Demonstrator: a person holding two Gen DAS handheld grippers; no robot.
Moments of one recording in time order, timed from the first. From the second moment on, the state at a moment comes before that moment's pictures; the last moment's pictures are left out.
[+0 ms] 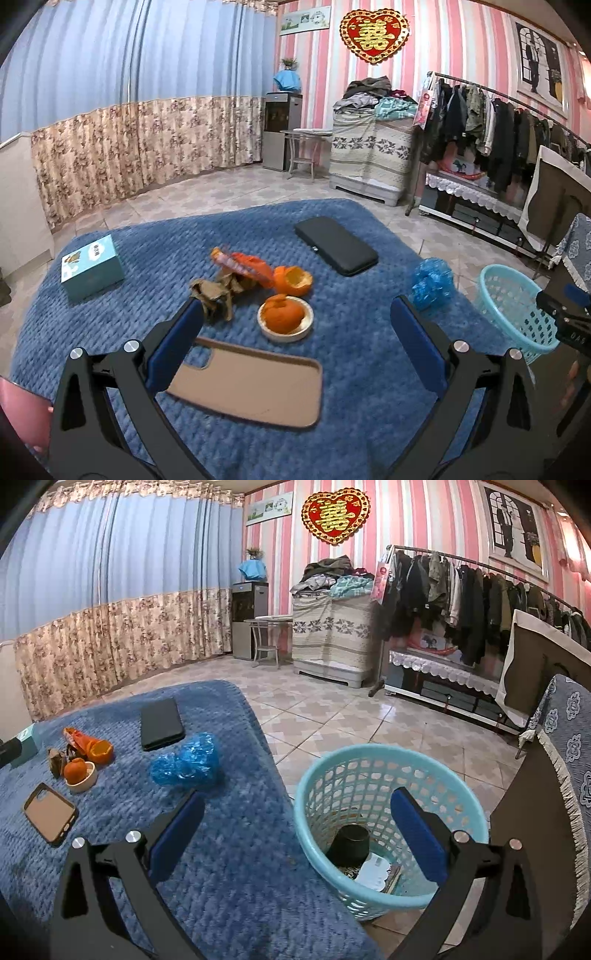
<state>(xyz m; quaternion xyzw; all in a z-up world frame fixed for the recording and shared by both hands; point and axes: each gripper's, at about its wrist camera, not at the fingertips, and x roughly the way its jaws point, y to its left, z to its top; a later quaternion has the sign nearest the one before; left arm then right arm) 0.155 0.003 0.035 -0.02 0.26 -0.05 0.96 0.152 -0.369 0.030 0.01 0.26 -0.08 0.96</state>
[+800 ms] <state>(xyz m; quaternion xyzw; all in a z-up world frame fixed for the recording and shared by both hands) 0.160 0.070 -0.020 -0.04 0.32 0.01 0.95 0.179 -0.324 -0.013 -0.03 0.30 -0.07 0.95</state>
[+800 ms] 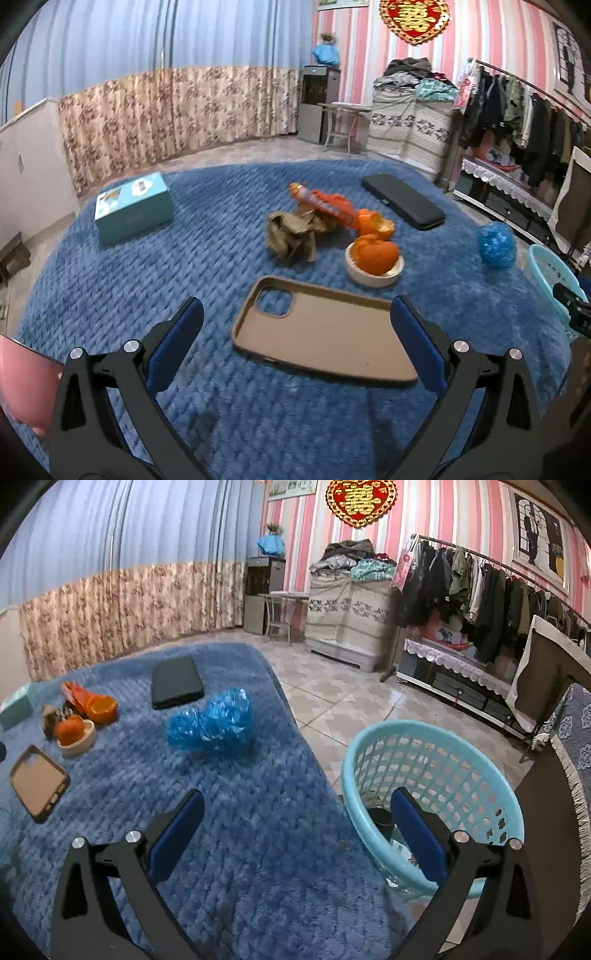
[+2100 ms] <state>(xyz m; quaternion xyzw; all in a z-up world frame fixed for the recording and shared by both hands) 0.259 0.089 -0.048 -0.08 0.35 0.02 0.93 0.256 -0.288 -0.021 -0.02 0.31 -0.04 0.95</state>
